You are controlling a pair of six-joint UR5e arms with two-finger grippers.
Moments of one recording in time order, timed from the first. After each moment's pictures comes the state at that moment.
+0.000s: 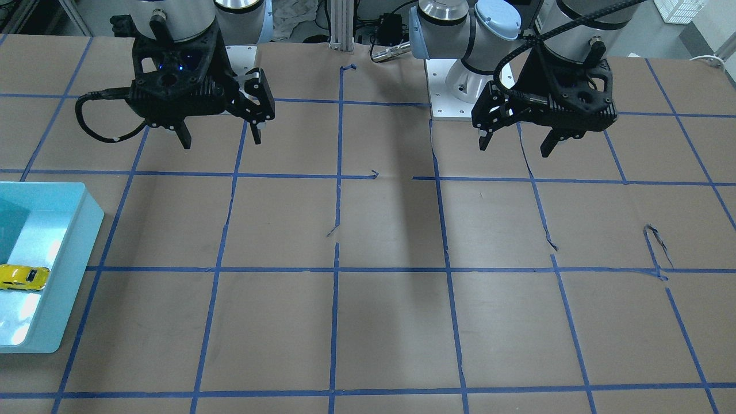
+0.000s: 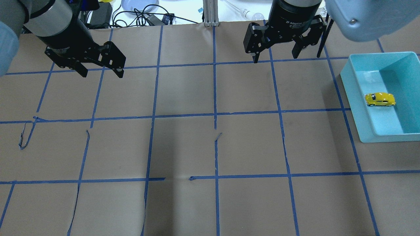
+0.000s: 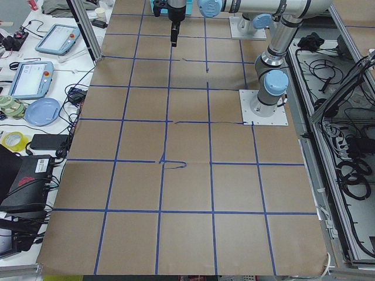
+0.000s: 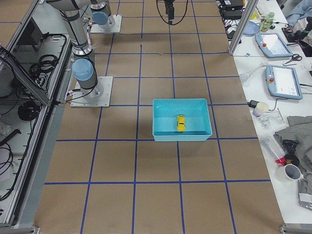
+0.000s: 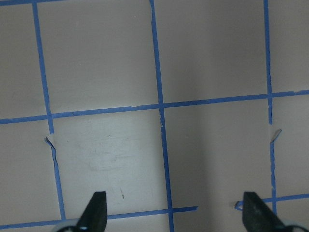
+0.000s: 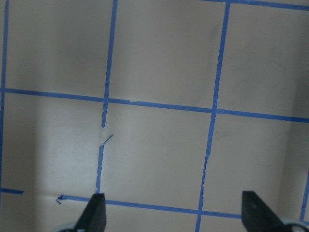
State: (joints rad) left arm -1.53 -1.54 -1.56 -1.54 1.55 0.13; right arm 1.72 -1.49 1.40 -1.56 -1.57 0.07
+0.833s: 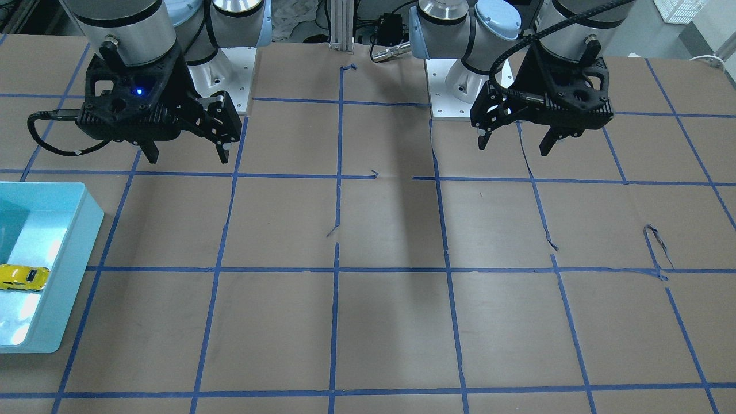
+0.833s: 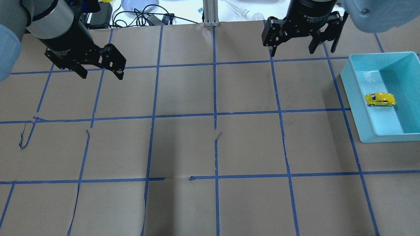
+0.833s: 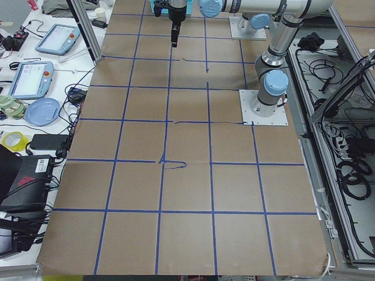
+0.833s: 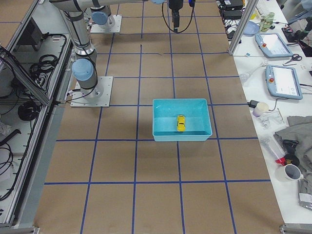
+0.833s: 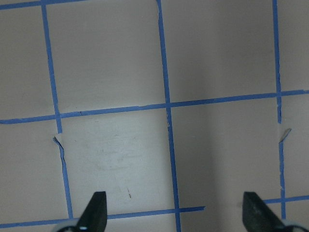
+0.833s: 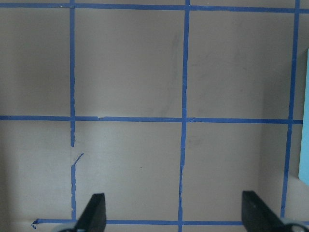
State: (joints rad) left arm -1.53 -1.53 -1.58 -1.54 1.55 0.12; right arm 1.67 -1.48 1.40 -1.56 -1.58 0.07
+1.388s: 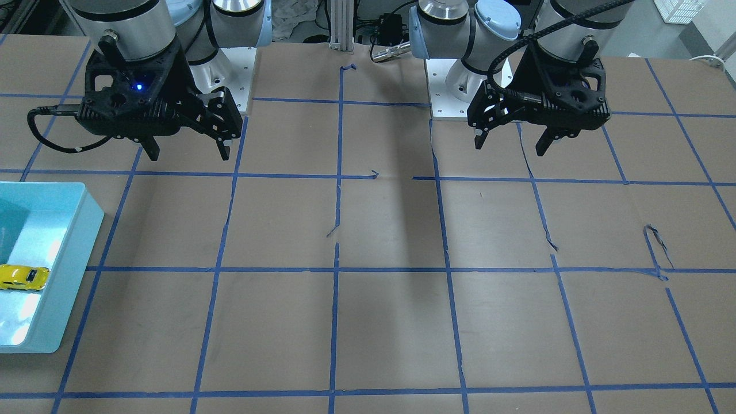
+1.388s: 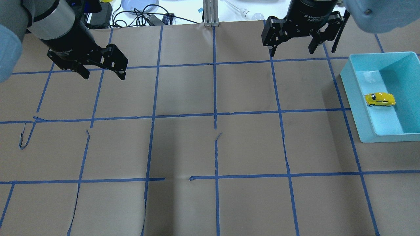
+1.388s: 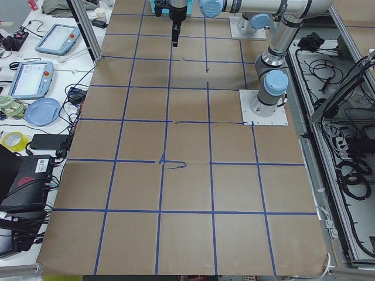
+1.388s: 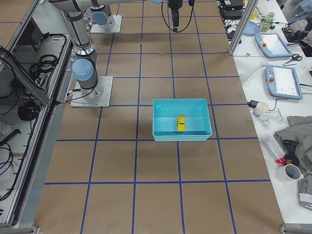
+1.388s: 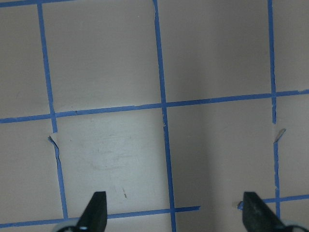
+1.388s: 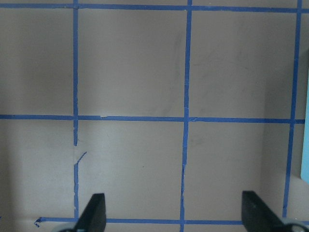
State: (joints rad) left arm -1.53 -1.53 -1.58 -1.54 1.54 0.12; right arm 1.67 -1.48 1.41 -1.56 -1.58 0.07
